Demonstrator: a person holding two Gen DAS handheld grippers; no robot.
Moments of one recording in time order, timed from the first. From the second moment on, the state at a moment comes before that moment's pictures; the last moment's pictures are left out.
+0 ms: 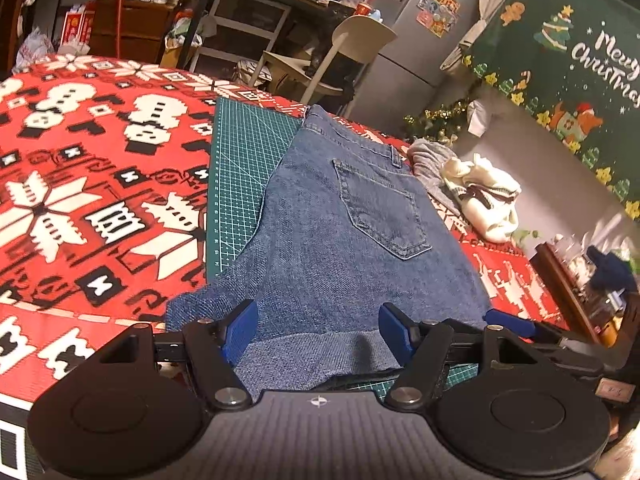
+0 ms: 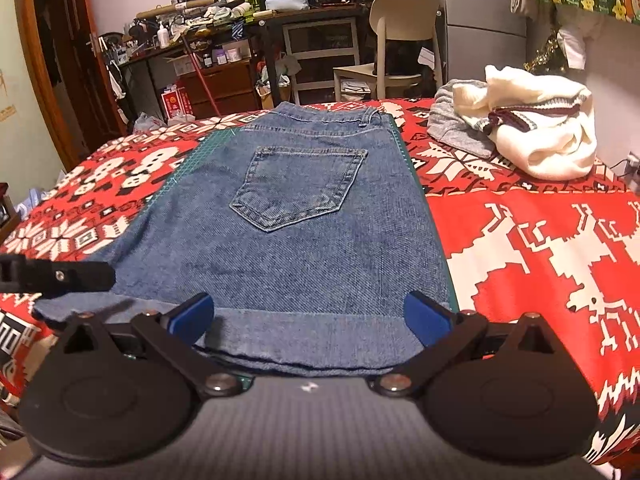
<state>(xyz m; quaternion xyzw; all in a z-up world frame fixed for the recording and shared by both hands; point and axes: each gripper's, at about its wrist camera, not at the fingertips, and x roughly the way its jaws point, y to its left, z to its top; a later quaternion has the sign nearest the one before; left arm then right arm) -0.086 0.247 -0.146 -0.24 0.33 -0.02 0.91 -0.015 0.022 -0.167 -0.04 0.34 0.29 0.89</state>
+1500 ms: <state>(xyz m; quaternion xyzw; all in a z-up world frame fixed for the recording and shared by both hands) -0.047 0.207 -0.144 -0.14 0.41 0.01 0.90 0.009 0.035 -0.164 -0.08 0.40 0.30 0.86</state>
